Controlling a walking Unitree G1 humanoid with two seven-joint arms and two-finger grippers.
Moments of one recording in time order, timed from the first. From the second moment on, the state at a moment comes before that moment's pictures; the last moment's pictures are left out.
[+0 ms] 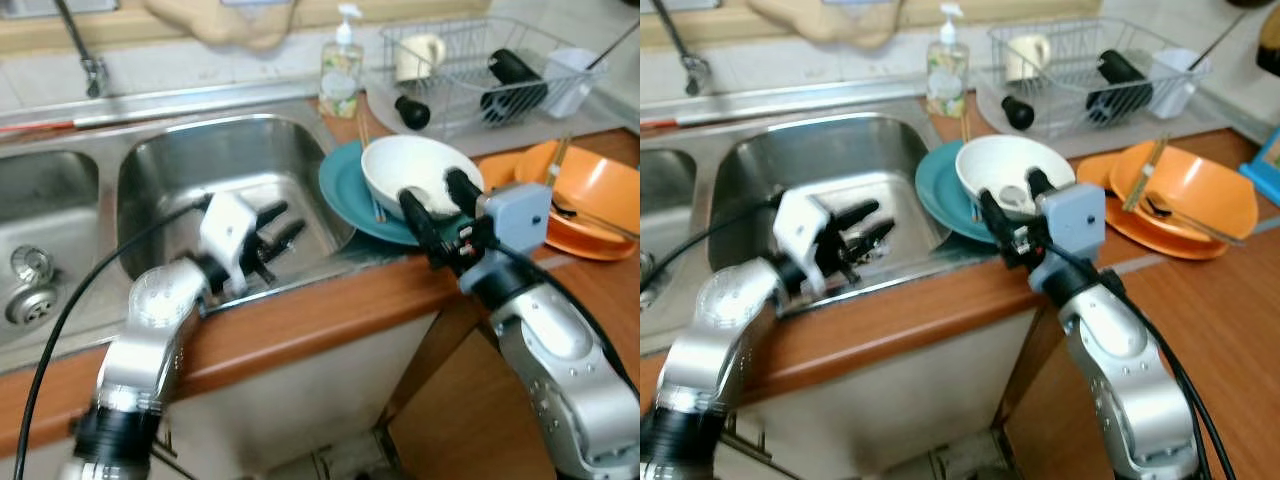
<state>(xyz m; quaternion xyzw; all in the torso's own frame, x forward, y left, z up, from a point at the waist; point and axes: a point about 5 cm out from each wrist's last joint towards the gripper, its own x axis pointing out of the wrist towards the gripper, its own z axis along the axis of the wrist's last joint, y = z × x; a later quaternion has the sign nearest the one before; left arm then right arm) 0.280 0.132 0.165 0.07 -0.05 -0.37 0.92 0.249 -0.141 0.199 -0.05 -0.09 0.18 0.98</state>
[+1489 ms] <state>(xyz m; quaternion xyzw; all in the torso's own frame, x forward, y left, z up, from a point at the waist) 0.245 0.110 0.175 0.06 -0.05 -0.44 0.90 0.275 -0.148 0.177 0.03 -0.06 0.11 0.99</state>
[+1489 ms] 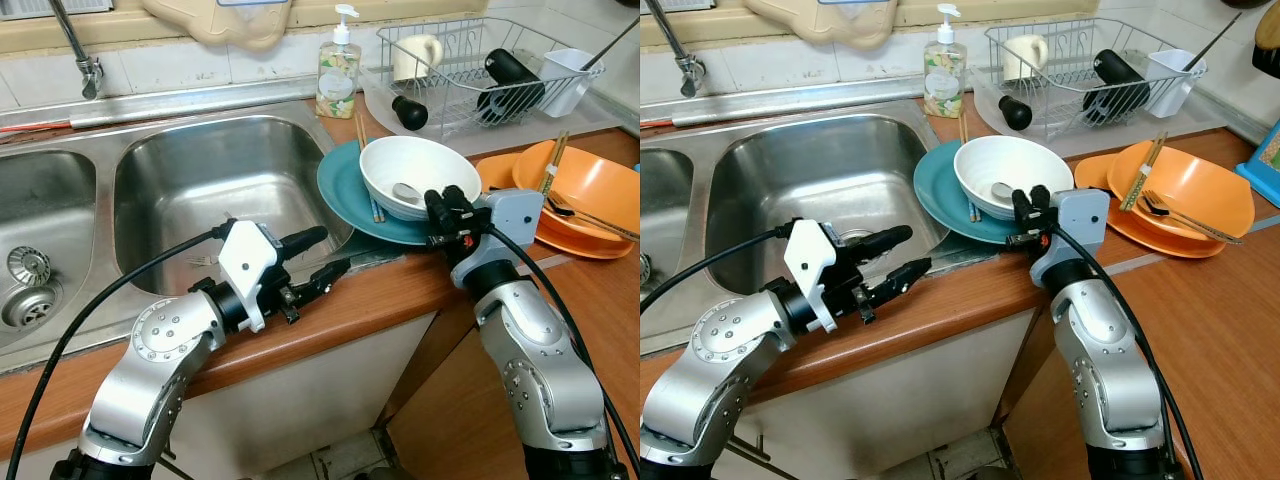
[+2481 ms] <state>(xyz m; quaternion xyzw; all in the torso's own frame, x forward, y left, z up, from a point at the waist) 0.295 0.109 0.213 0.35 -0.21 -0.35 0.85 0.259 -0.106 0.221 0.10 -0.10 0.34 0.93</state>
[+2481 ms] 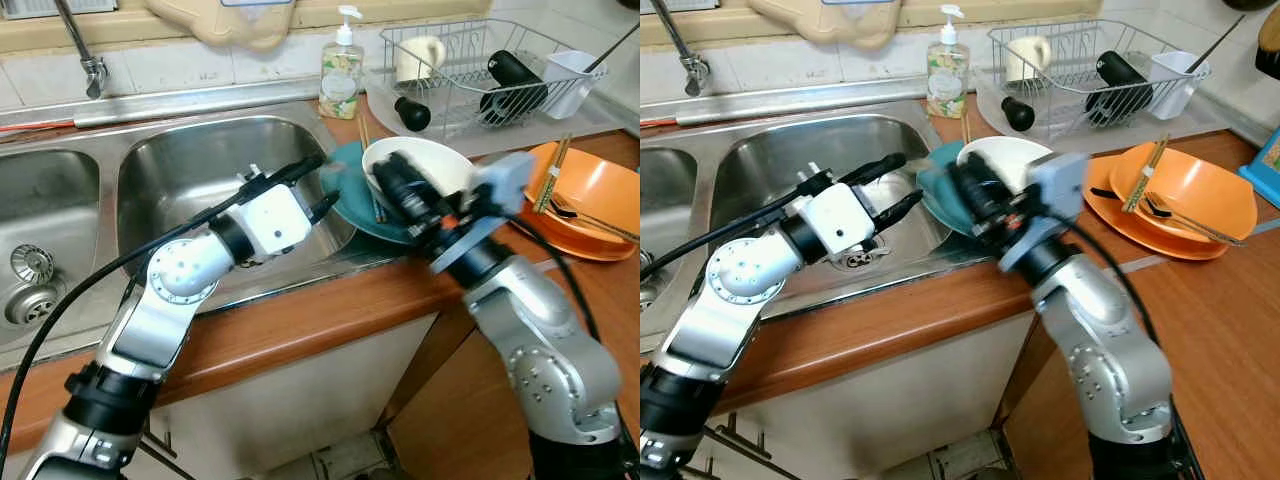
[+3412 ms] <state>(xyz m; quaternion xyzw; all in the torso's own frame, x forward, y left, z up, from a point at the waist) 0.312 0.101 0.202 0.40 -0.20 -0.37 0.81 0.253 -0.097 0.220 0.09 -0.09 0.37 0.92</state>
